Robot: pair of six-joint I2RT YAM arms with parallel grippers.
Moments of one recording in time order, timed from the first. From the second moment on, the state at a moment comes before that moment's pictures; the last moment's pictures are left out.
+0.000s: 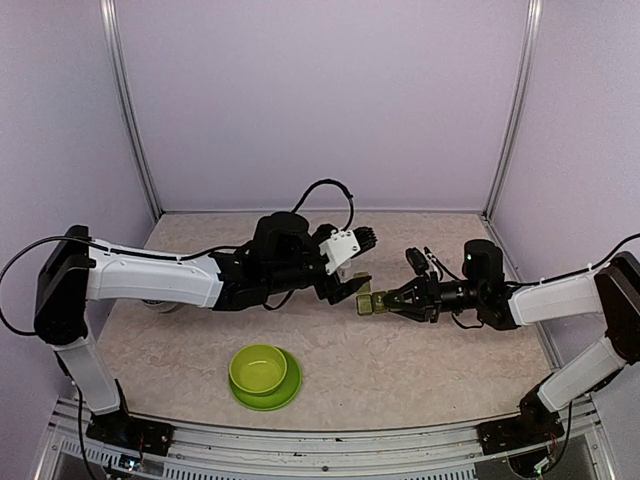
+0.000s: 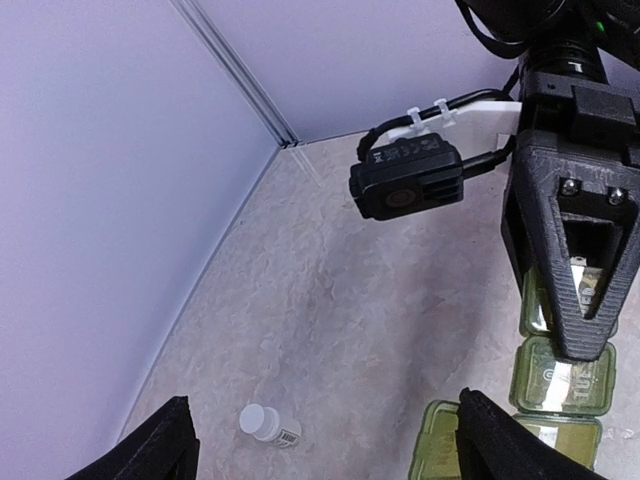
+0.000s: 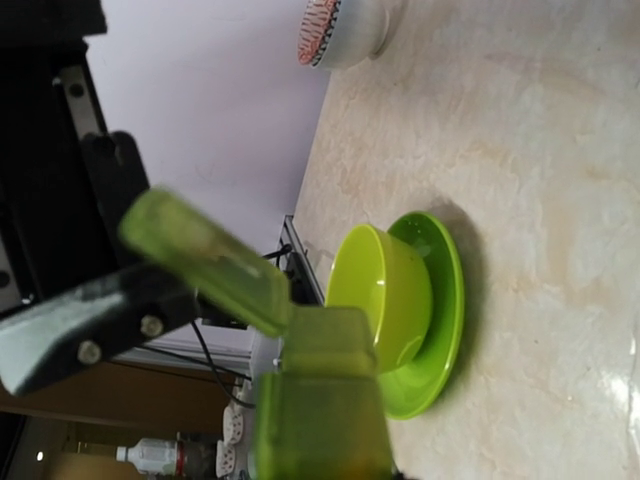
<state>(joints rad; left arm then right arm) -1.01 1.76 1.20 0.29 -0.04 0.52 0.48 1.44 0.53 0.59 -1.01 0.97</state>
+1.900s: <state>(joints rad) -0.88 1.67 1.10 0.24 -0.19 0.22 0.48 1.67 0.59 0.49 -1.06 0.80</state>
